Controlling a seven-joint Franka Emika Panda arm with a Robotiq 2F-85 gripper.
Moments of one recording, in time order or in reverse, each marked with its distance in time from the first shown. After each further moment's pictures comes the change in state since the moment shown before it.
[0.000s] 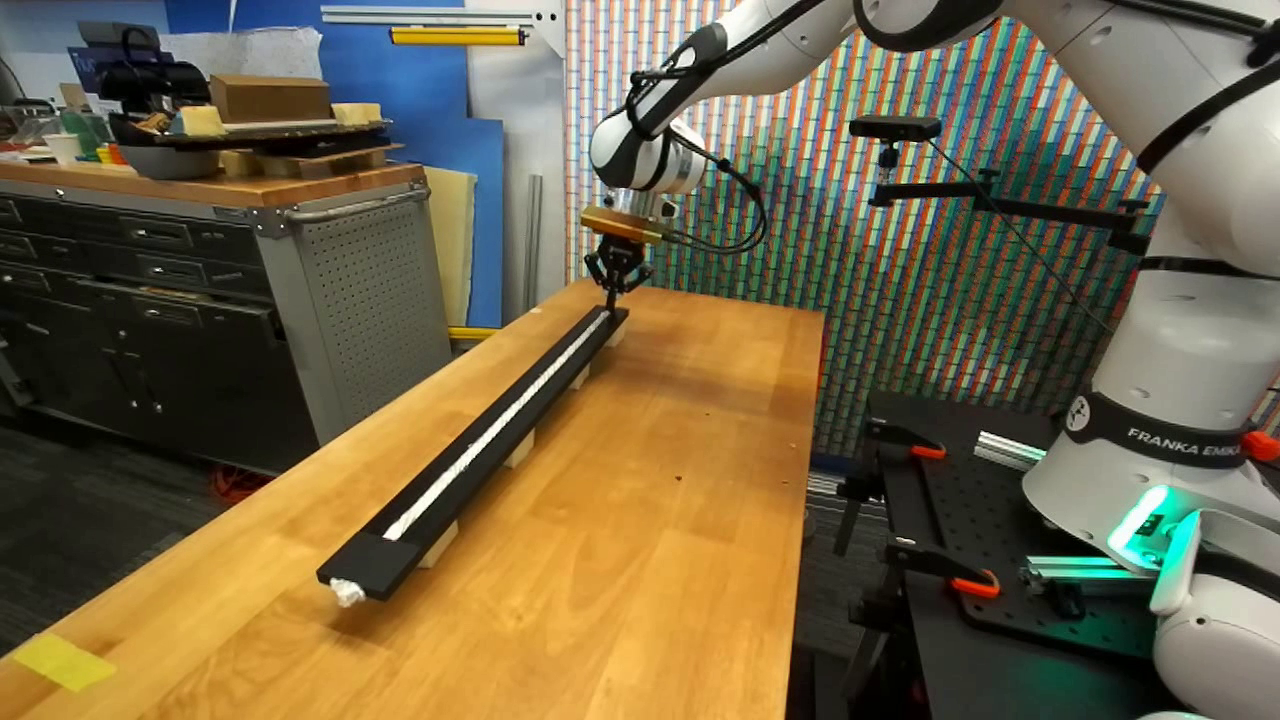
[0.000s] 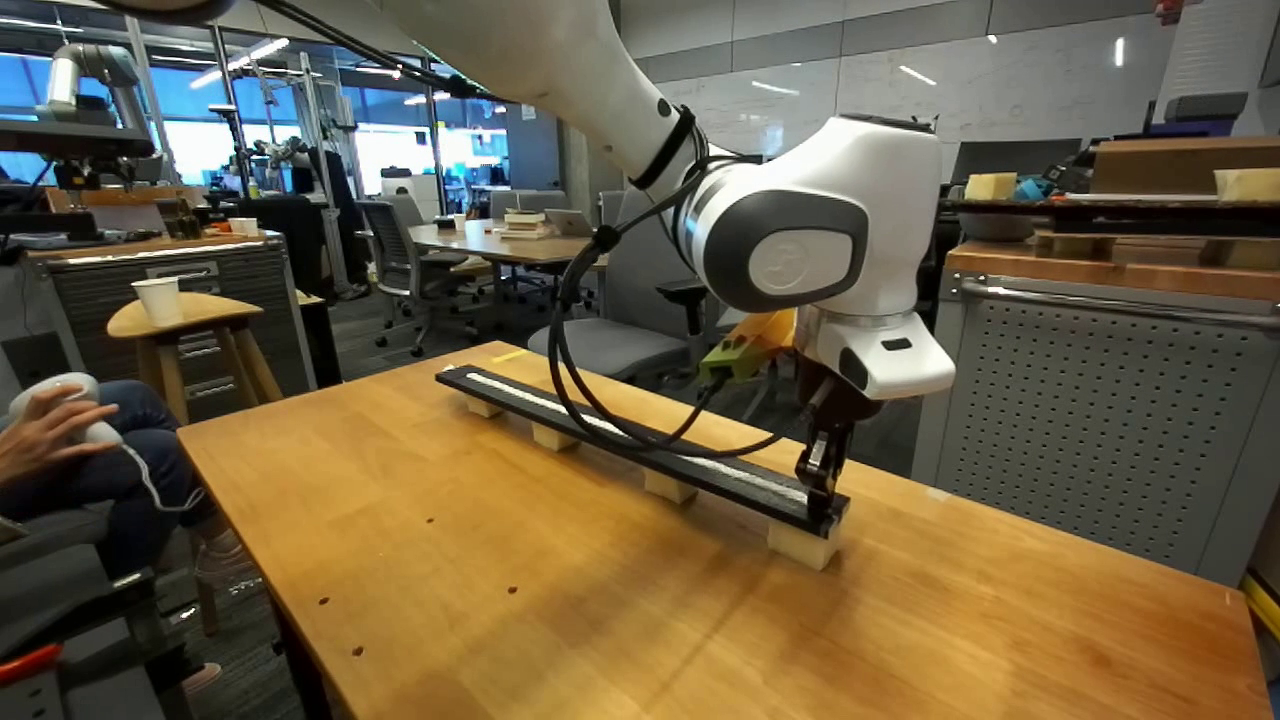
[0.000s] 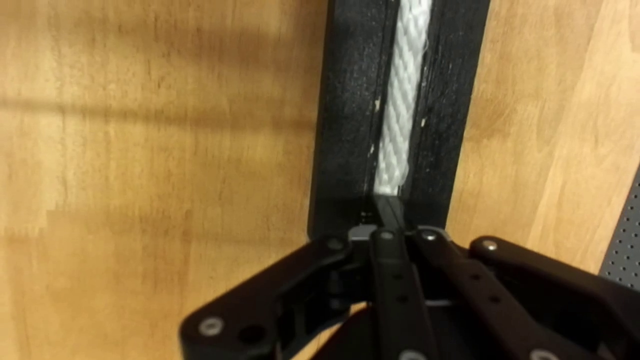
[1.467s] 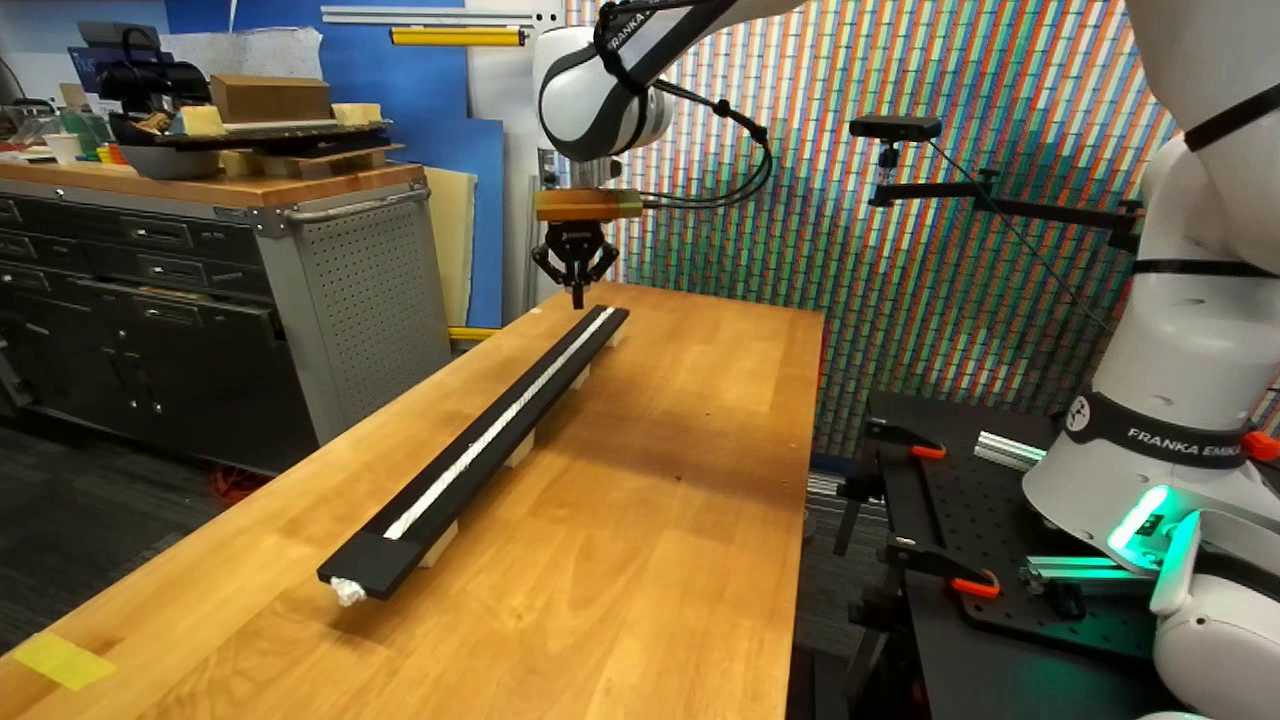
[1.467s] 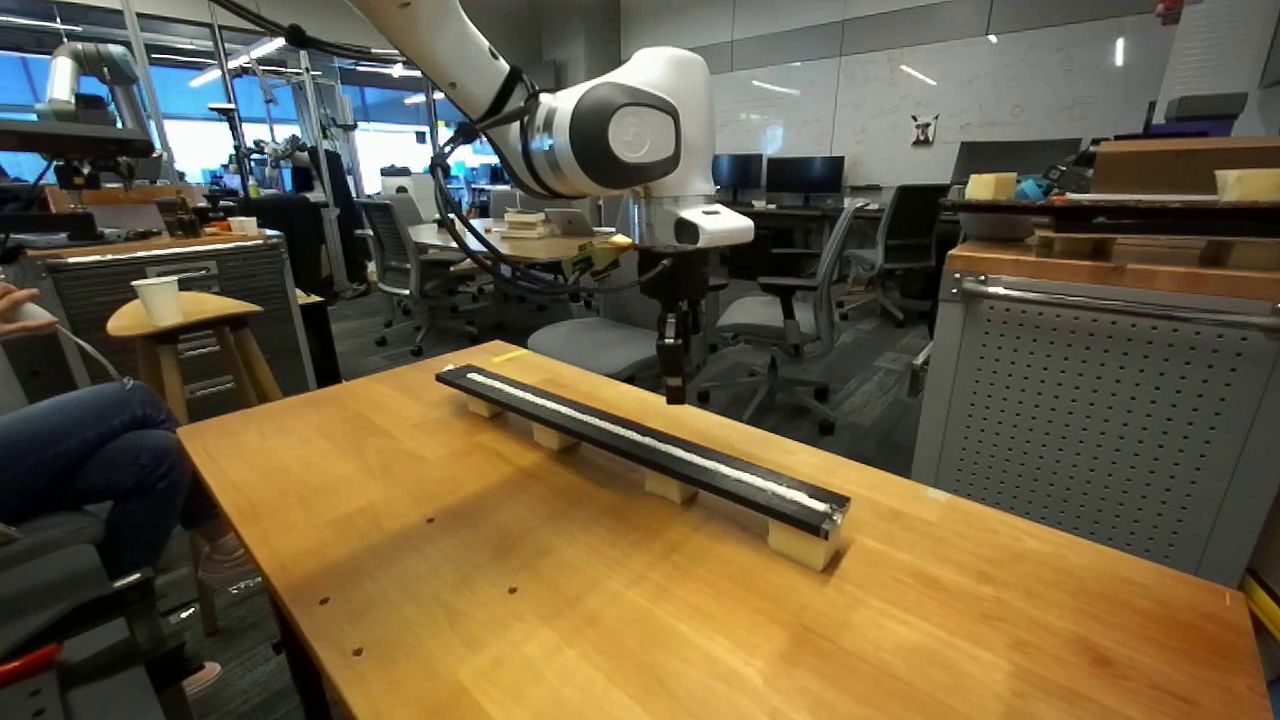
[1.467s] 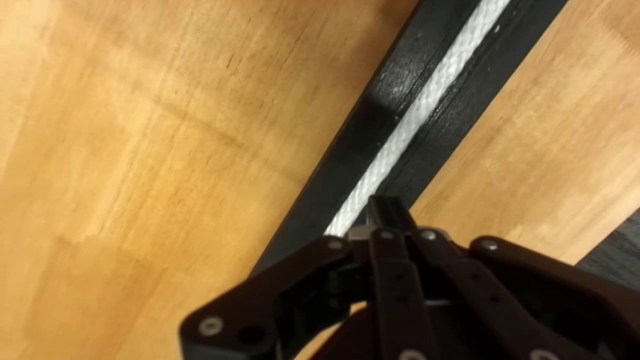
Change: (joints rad) arm 0.296 -0.238 -0.005 -0.200 -0.340 -0.097 0.065
